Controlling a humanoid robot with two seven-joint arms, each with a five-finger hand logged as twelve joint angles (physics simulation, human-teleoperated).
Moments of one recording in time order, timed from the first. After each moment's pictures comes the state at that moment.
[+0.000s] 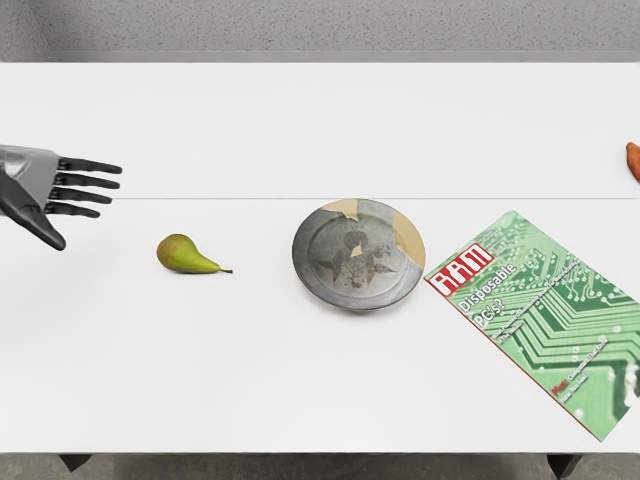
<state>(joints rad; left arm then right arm) -1.08 1.09 -0.36 -1.26 -0.02 -0.61 0.60 -0.11 0.00 -0.10 0.27 -0.05 0.15 -0.13</state>
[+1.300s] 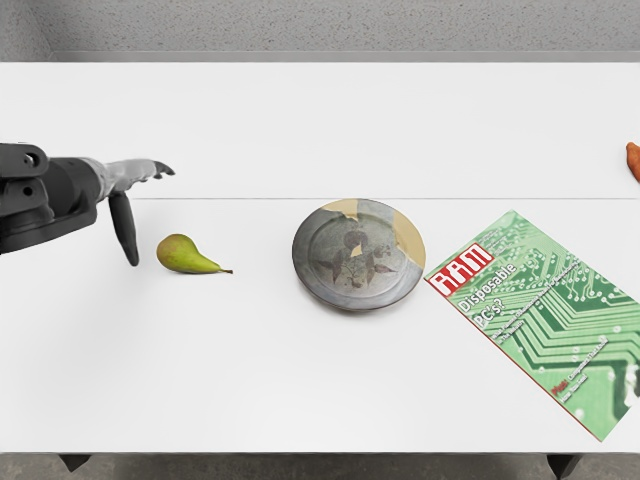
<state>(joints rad) -1.59 0.67 0.48 -1.51 0.66 0.15 0.50 -0.10 0.00 -0.10 0.26 -0.04 0.15 -0.13</state>
